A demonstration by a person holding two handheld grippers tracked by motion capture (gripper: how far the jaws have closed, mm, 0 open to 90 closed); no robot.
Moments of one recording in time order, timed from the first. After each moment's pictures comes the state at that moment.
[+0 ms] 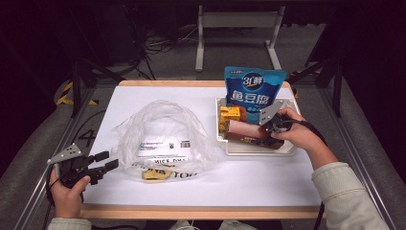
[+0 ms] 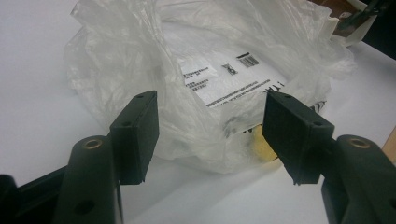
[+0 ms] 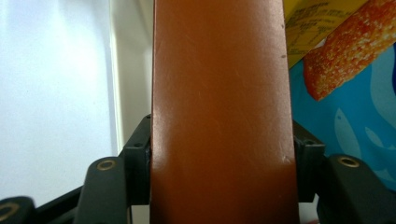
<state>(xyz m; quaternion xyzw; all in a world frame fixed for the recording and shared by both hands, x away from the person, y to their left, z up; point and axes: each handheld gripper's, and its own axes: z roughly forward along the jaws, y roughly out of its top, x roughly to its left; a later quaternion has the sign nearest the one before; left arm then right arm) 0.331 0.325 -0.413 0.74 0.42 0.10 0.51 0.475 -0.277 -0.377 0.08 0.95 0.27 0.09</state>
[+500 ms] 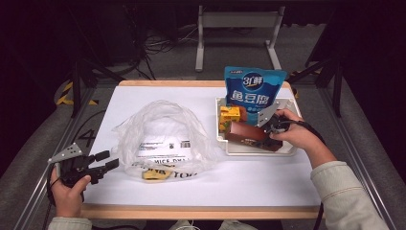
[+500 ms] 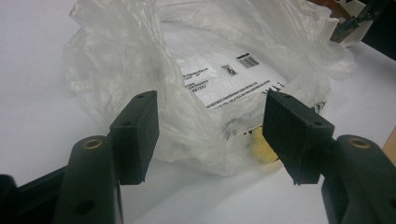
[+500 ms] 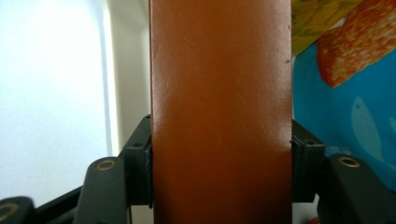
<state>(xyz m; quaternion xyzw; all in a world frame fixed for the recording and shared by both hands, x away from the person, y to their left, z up) 0.333 0.324 -0.413 0.74 0.42 0.10 0.51 0.478 -0.276 -0.386 0.07 0.96 0.25 0.08</state>
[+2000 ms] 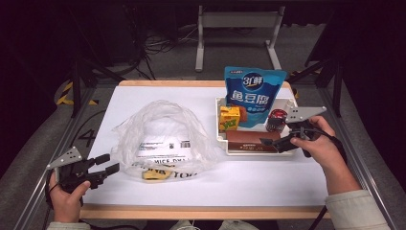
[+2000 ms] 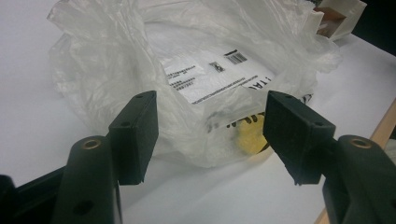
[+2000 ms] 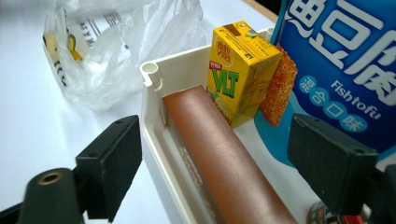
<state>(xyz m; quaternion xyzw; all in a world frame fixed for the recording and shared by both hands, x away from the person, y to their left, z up) 0.317 0.319 -0.410 0.75 0.40 0.10 0.51 0.404 -0.308 -0.335 0.23 0.85 0.44 0.16</state>
